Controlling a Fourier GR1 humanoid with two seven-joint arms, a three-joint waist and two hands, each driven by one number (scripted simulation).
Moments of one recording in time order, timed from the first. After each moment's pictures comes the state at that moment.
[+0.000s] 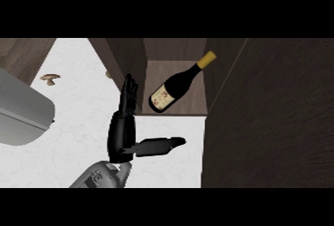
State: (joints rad) left arm -0.32 0.19 -0.63 -1.51 0.32 0.79 -0.27; right arm 0.44 -0.25 0.12 -2.38 -0.44 0.28 0.13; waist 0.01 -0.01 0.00
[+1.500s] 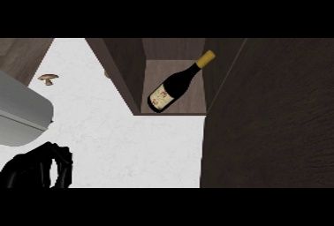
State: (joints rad) left arm 0.23 0.61 -0.33 -1.93 0.58 0.21 -0.42; right arm 0.42 -0.42 0.16 -2.37 -0.42 0.50 0.16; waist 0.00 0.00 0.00
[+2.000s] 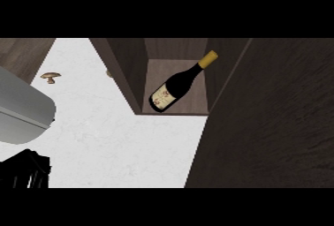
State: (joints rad) left arm 0.32 0.65 -0.22 -1.92 0.63 0.07 -0.46; right arm 0.22 -0.35 0.38 -2.36 -0.43 0.43 0.29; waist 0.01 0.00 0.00
